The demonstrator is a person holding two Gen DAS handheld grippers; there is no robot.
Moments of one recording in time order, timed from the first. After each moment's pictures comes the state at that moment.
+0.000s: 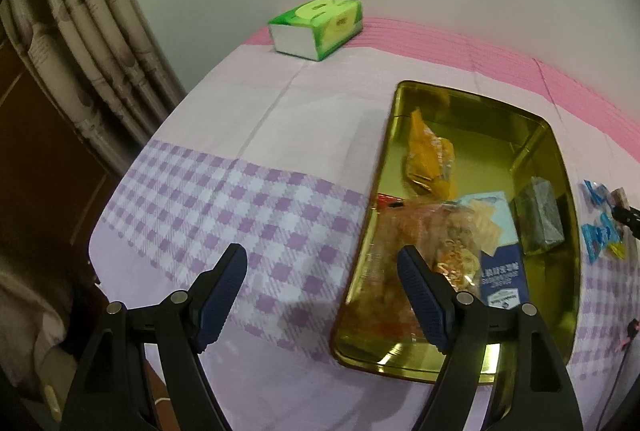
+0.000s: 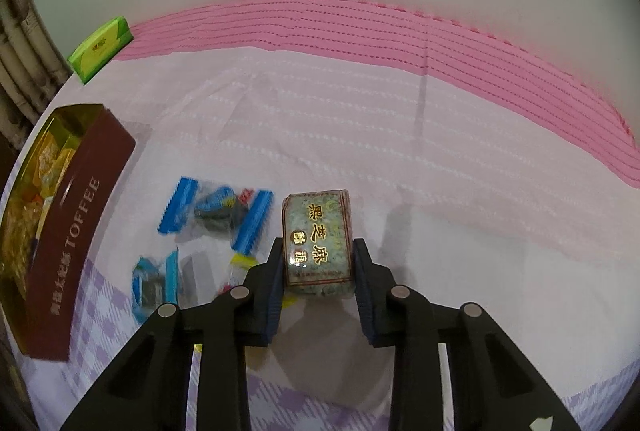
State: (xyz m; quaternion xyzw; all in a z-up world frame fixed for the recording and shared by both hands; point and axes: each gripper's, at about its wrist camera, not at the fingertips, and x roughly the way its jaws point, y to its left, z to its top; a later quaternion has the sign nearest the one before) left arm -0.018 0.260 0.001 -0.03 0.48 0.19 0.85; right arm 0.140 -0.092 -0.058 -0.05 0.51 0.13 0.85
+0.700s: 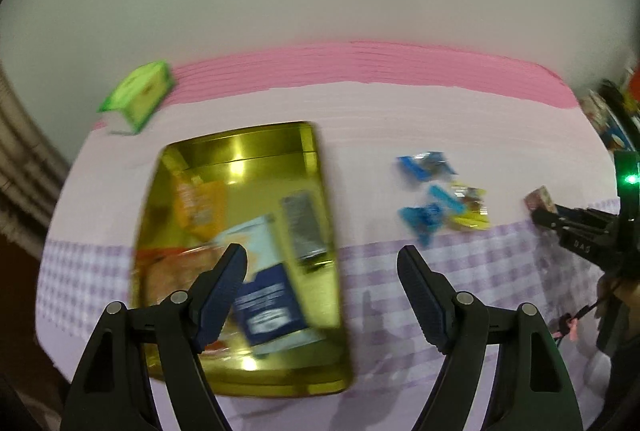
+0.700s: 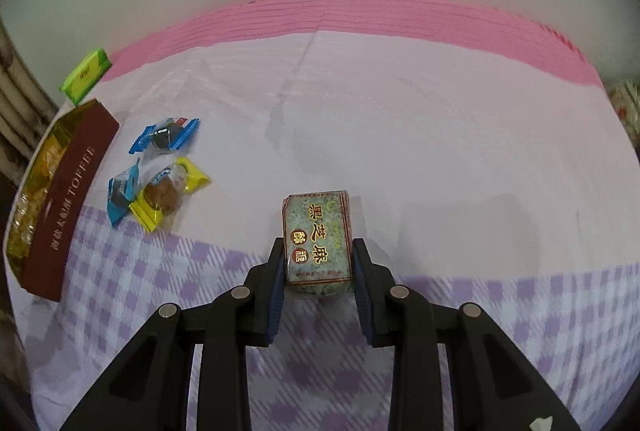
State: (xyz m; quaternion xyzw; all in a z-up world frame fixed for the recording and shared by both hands) left arm 0.023 0.101 0.024 0.04 0.48 -0.03 0.88; right arm 0.063 -0.184 -0.058 0.03 0.51 0.09 0.86
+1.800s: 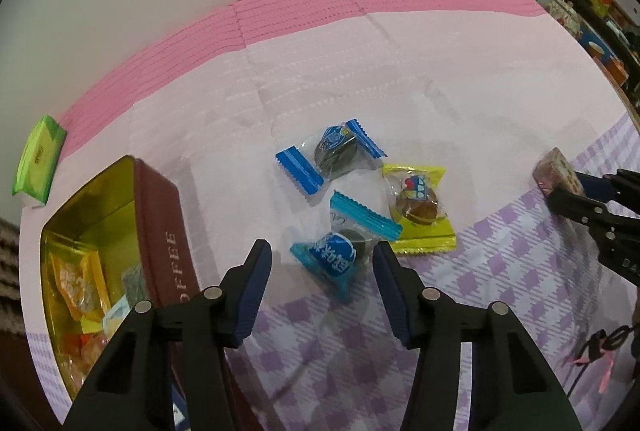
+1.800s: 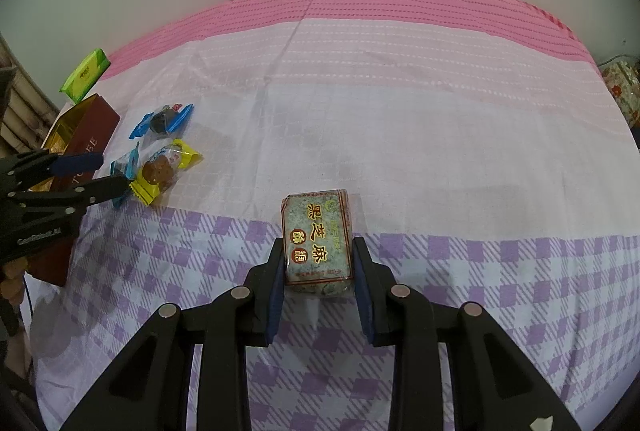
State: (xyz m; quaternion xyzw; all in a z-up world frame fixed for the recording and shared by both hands) left arm 0.100 0.003 -0.054 0.14 0.54 -0.12 0.82; right arm 0.051 -0.198 -0.058 0.04 0.52 0.09 0.85
